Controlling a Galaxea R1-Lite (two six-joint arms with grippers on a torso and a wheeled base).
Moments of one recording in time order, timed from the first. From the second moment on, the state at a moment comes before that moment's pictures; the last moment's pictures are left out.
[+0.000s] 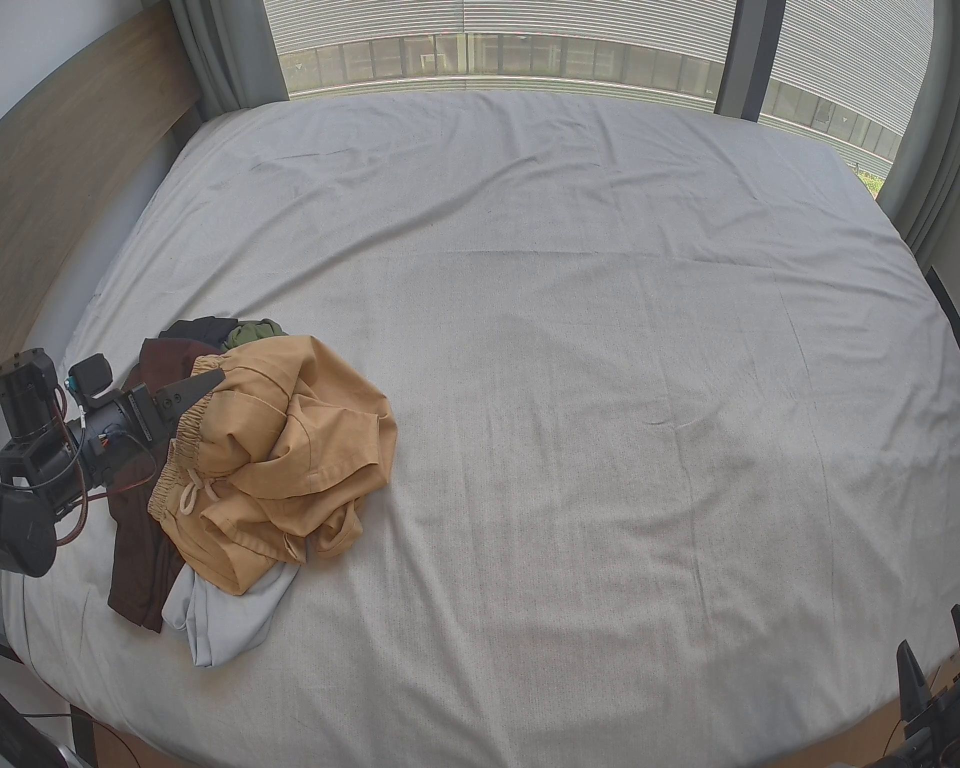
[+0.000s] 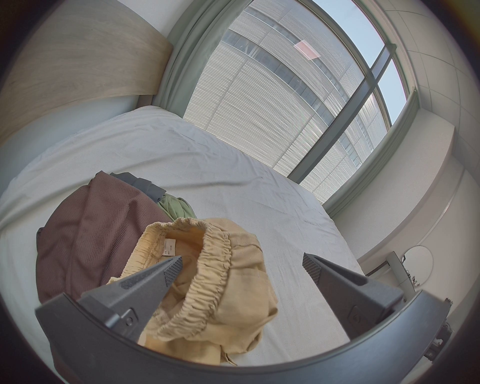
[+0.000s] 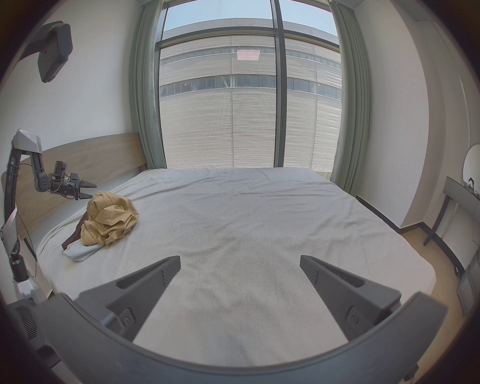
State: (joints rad) left arm 0.15 1.68 -0.58 -0.98 -0.59 -0.38; right arm 0.00 0.02 -0.02 0.00 0.00 0.00
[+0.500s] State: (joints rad) left arm 0.15 1.79 -0.60 -1.16 -0.66 -0.54; right arm 0.00 0.02 -0.02 0.00 0.00 0.00
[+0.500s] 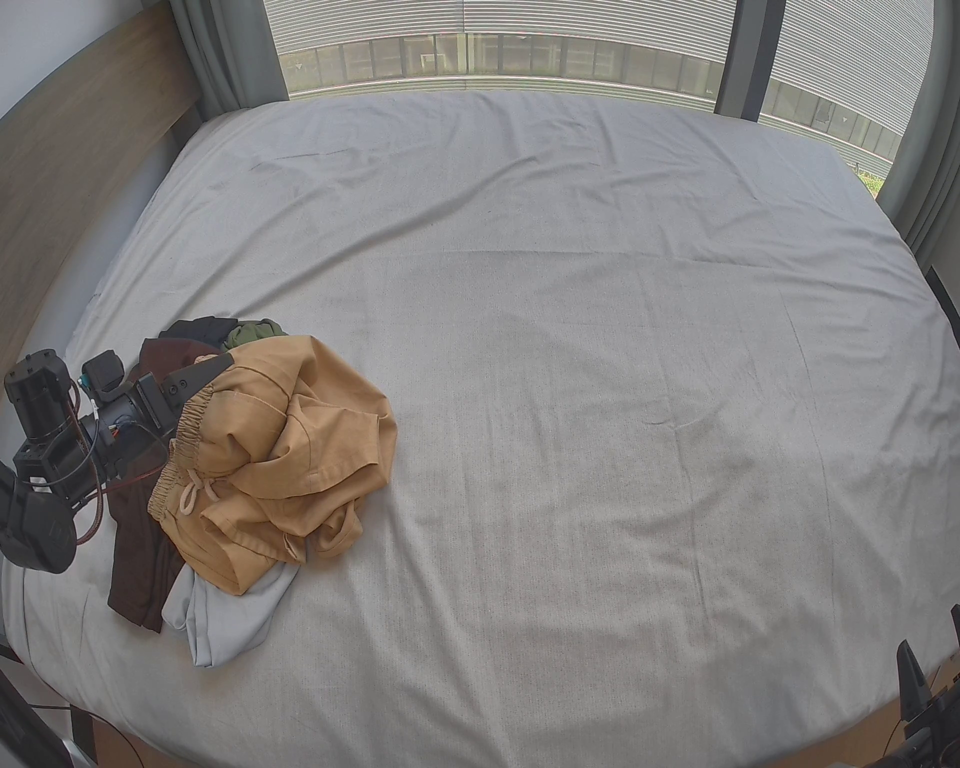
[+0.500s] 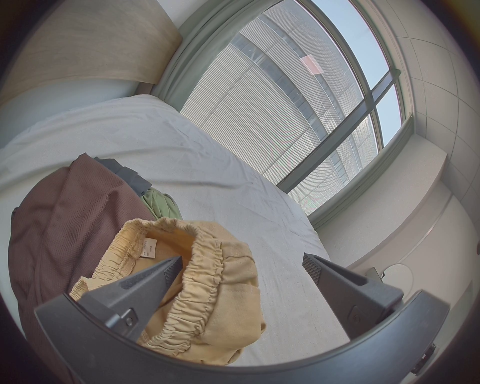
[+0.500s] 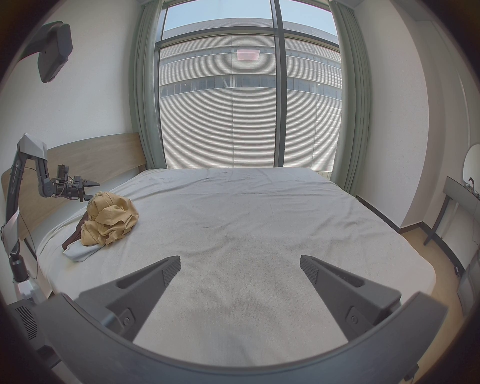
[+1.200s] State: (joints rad) left arm 0.14 1.89 -0.59 -1.29 -0.66 -0.54; right arm 0.00 0.02 -0.02 0.00 0.00 0.00
